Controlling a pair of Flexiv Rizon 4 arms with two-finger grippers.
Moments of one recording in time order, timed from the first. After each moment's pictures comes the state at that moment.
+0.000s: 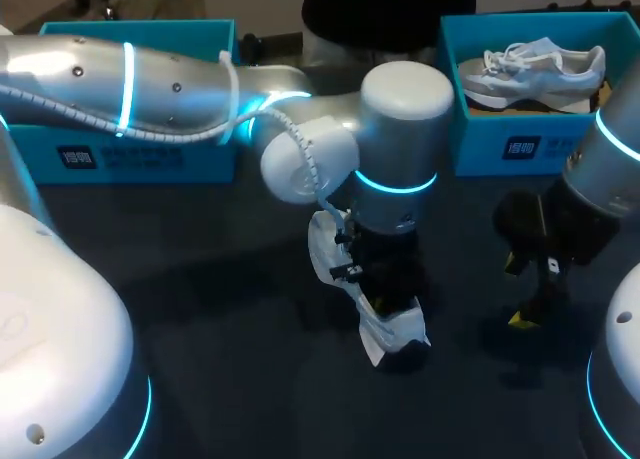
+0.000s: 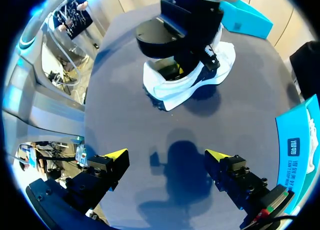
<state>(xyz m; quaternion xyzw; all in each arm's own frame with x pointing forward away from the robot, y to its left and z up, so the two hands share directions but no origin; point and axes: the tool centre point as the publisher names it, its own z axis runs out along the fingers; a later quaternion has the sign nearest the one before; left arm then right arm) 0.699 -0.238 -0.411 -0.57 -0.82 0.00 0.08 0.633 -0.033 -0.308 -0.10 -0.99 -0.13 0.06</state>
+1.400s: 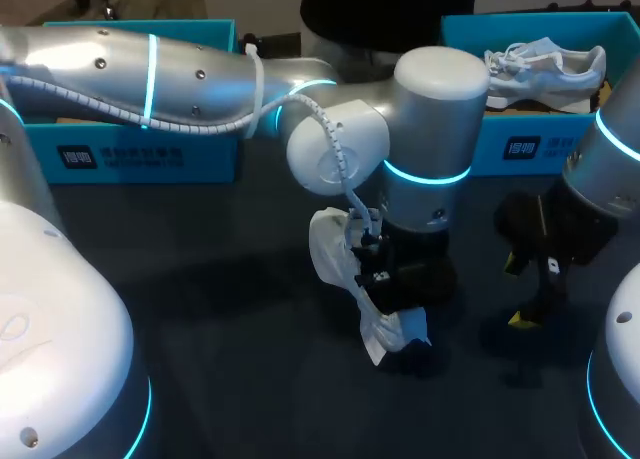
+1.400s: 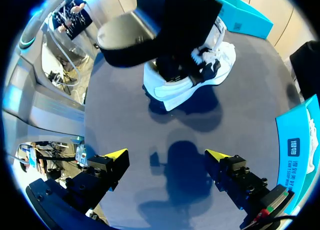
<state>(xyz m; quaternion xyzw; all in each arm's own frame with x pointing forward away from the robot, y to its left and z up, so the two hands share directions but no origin) 0.651 -0.273 -0.388 -0.58 -0.81 0.04 0.11 0.633 -0.033 -0.308 -0.10 -0.99 -0.13 0.06</state>
